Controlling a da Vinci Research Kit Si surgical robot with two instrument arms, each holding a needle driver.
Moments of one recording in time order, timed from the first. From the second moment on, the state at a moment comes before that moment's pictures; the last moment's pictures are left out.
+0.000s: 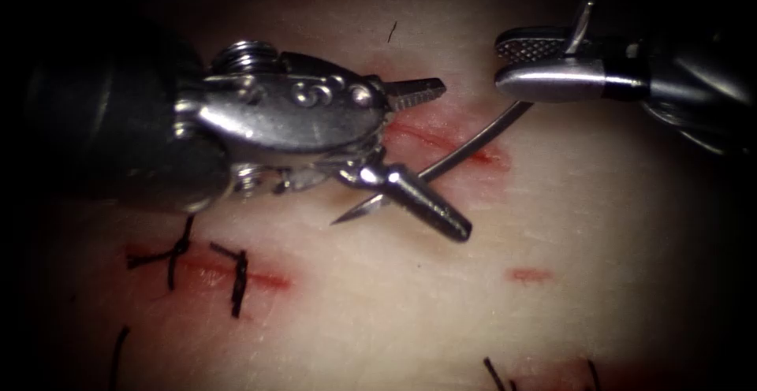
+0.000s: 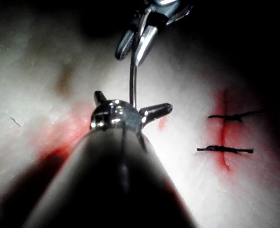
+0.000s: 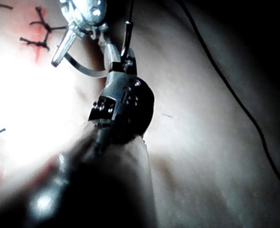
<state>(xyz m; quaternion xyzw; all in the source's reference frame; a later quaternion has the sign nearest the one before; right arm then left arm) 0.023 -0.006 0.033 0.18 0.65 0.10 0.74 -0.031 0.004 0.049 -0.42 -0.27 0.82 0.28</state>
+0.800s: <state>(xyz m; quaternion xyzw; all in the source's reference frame) 0.024 -0.007 0.032 0.15 0.68 -0.03 0.72 -0.030 0.004 0.050 -0.38 -0.39 0.78 0.30</state>
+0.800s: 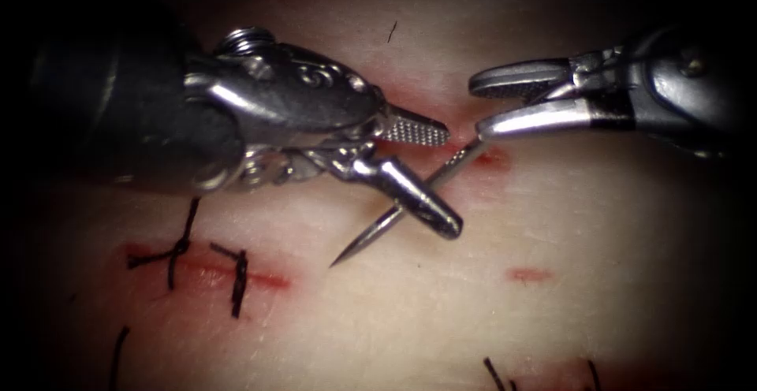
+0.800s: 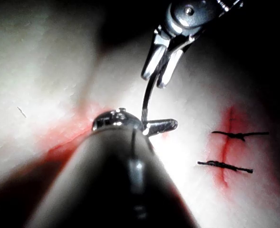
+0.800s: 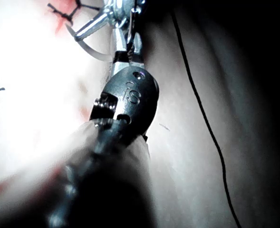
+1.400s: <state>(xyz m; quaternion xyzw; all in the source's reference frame) 0.025 -0.007 0.031 0.15 0.68 -0.04 0.71 -0.030 0.005 0.052 -0.35 -0.48 0.73 0.33</state>
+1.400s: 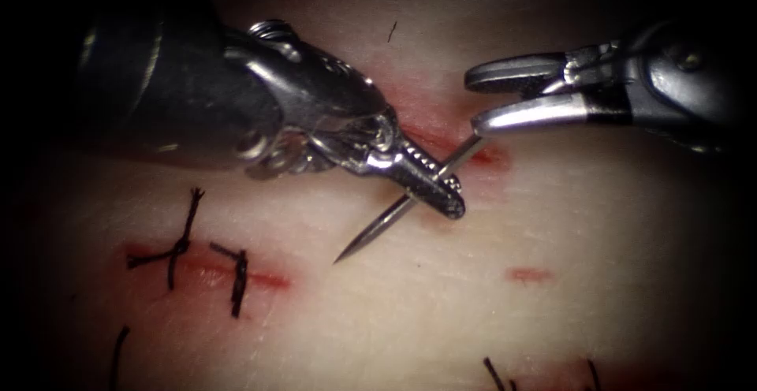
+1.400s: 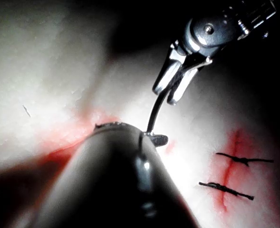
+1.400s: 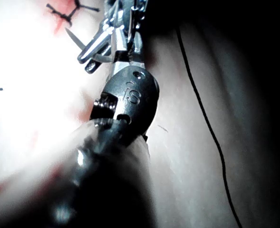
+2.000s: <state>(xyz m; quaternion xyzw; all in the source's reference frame) 0.025 -0.007 0.031 0.17 0.64 0.17 0.73 -0.029 0.005 0.051 -0.46 -0.38 0.68 0.42</state>
